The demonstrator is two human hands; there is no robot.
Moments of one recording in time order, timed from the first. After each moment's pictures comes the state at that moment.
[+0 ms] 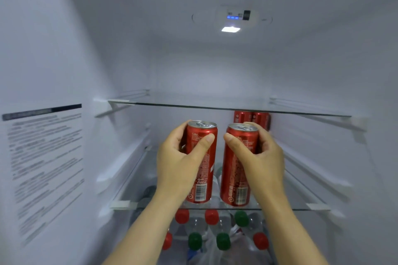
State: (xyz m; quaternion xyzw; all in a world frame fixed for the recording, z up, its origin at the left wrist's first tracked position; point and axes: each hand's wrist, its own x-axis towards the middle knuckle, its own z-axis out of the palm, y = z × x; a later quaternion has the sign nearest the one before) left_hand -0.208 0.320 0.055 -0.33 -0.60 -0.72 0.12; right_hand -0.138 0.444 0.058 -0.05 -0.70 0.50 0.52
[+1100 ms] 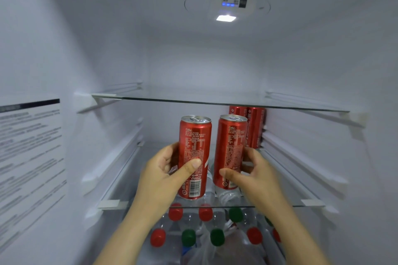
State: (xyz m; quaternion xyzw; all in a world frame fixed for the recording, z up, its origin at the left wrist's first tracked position) left_hand -0.224 0.304 0.021 -0.34 -0.66 -0.67 0.00; right_hand -0.140 0.478 0.022 -0.14 -0.82 0.43 0.33
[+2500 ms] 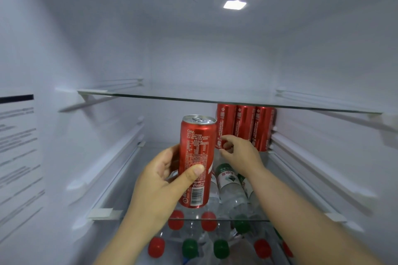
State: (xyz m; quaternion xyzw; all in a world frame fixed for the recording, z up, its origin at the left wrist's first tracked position) left_hand -0.224 0.307 0.022 -0.32 -0.68 -0.66 0.03; right_hand -0.258 0.555 0.017 -0.13 -0.93 0.17 0.31
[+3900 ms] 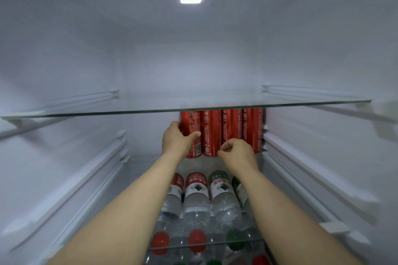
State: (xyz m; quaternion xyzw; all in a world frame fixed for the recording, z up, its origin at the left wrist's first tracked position) left_hand -0.362 0.454 0.051 -0.24 -0.80 -0.54 0.14; right_hand -0.264 0.574 0.020 -0.24 -0.85 0.32 0.34
